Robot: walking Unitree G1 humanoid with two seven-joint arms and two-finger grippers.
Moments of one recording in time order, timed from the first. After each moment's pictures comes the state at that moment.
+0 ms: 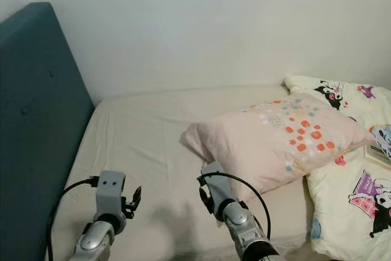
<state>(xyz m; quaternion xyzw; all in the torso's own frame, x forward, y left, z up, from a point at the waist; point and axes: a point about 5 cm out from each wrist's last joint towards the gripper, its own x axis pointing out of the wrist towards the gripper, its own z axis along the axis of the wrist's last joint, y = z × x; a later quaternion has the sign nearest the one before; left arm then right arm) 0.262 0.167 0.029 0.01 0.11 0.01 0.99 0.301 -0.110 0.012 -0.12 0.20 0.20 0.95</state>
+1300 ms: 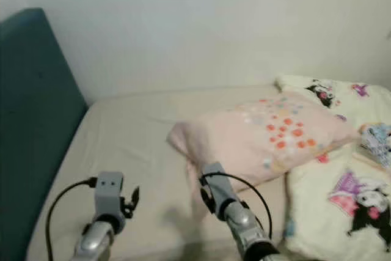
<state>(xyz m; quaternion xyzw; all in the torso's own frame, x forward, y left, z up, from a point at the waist) 0.263 0.156 0.029 0.01 0.11 -0.01 0.99 0.302 -0.119 0.012 -0.13 0.20 0.19 0.95</state>
